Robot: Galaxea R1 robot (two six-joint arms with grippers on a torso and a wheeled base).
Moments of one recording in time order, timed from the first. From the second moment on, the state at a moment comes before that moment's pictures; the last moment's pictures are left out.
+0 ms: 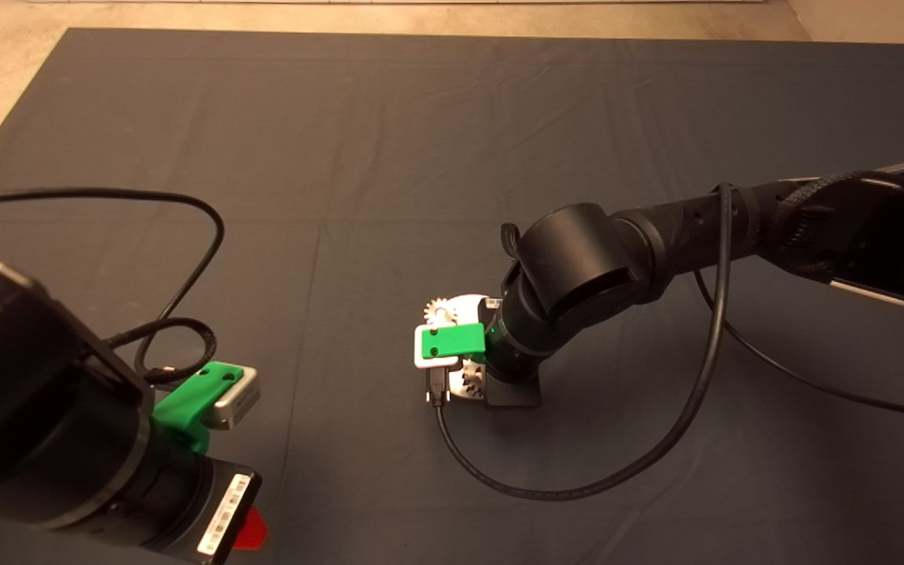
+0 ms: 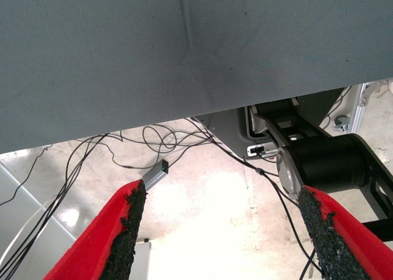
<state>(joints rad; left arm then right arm) -0.51 2.24 -0.35 0.00 1.53 -1.70 0.26 2.86 -0.98 -0.40 -1.53 0.32</state>
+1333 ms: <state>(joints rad) -0.51 2.24 -0.35 0.00 1.53 -1.70 0.24 2.86 -0.98 -0.44 -1.53 0.32</state>
